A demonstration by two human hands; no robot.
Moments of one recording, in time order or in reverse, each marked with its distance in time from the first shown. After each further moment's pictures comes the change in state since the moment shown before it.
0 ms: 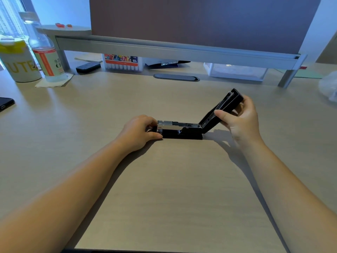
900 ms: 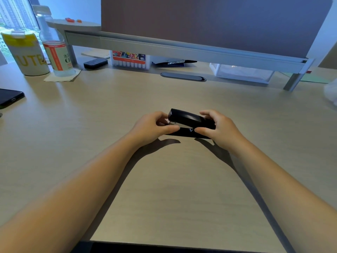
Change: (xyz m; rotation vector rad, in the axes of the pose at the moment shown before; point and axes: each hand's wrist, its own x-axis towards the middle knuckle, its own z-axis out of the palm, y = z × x) left_hand 0.000 -0.001 -0.002 -0.347 -0.069 -0.047; right_hand -0.006 0.007 0.033 -0.662 -0.484 -0.137
